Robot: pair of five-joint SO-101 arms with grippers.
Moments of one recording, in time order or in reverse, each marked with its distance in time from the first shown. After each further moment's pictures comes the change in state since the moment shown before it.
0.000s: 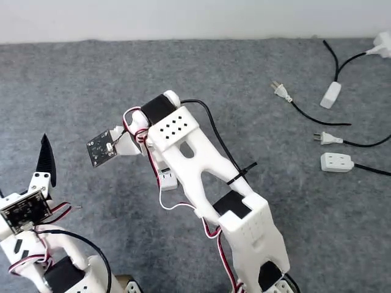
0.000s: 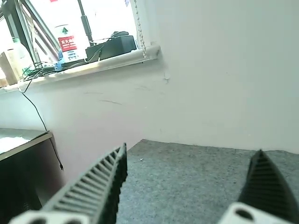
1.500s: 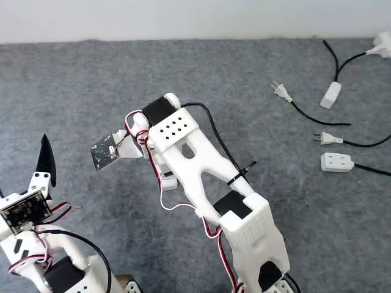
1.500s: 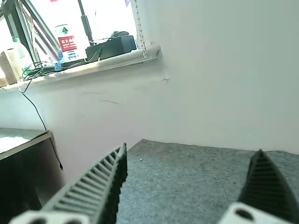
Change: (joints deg) left arm 0.0 0.0 0.0 0.0 0.2; right arm 0.0 0.4 2.8 -0.6 -0.3
